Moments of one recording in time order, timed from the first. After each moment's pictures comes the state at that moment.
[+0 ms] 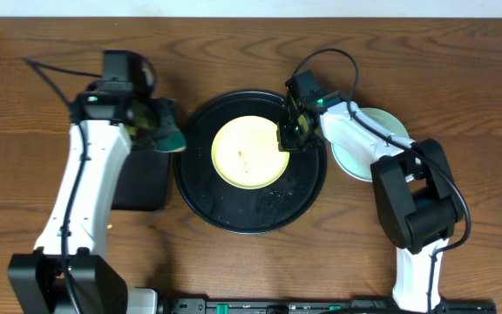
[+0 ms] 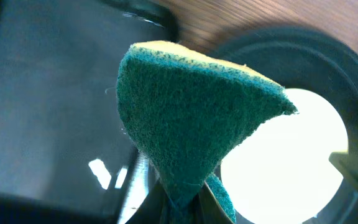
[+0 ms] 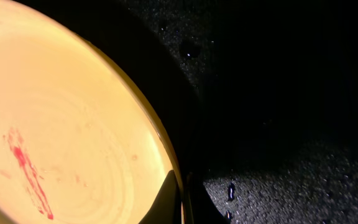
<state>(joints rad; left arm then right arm) -0.03 1.57 1.35 -0.97 0.10 -0.35 0.45 2.11 1.45 -0.66 -0.24 0.39</state>
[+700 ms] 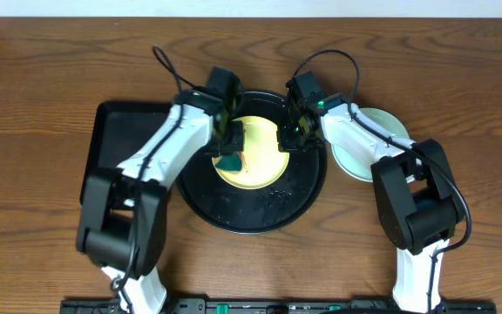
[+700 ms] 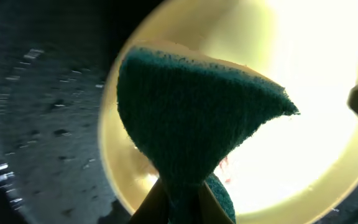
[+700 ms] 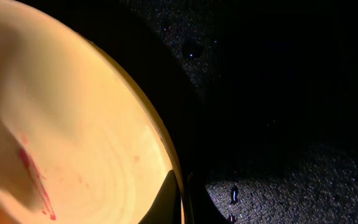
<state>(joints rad) -0.36 1.90 1.35 -0.86 0.10 -0.37 0.45 2.11 1.44 -0.64 -0.25 0.40</state>
